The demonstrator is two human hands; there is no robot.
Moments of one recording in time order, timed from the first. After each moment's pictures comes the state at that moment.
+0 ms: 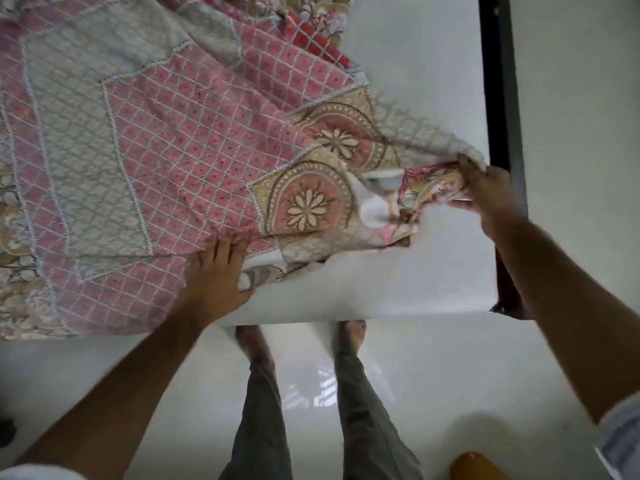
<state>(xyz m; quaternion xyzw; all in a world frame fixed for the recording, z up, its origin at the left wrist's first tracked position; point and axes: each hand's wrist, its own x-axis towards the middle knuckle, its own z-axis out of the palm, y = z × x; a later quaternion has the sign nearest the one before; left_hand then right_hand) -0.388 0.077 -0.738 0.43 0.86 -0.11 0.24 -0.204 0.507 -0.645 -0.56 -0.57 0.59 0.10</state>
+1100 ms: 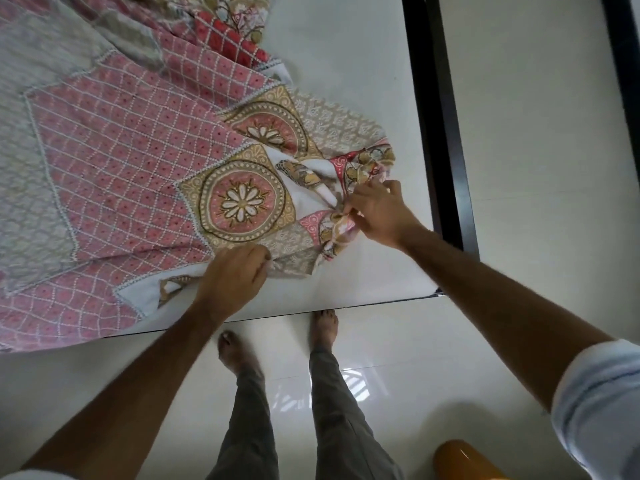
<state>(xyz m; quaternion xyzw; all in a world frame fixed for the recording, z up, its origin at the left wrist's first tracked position) -0.283 0.200 -0.718 0.52 0.83 0.12 0.14 -0.143 0.500 -0.705 -0.10 -0.98 0.17 -0.04</state>
